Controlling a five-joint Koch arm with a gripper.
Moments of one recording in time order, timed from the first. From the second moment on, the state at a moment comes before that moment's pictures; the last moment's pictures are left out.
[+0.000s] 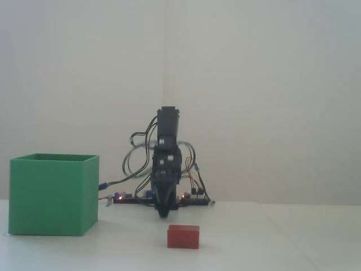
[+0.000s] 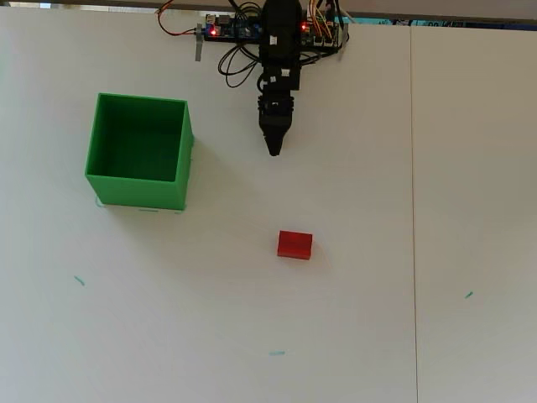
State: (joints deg) arm 0.3 128.2 161.5 14.7 -2.6
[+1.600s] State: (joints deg) arm 1.9 67.0 53.1 83.4 -15.6
